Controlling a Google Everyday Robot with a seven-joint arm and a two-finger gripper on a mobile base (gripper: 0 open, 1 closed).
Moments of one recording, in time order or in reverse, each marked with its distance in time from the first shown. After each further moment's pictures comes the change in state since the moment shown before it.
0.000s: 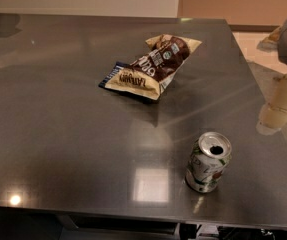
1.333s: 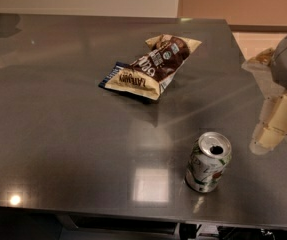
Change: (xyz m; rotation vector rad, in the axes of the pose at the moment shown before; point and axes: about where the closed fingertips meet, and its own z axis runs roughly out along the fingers) arm -0.011 0.031 0.022 -0.108 -0.155 -0.045
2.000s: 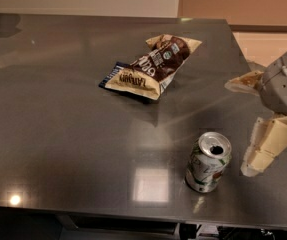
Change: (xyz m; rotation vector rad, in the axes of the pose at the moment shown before) arm -0.006 0.030 0.029 -0.085 -0.123 -0.067
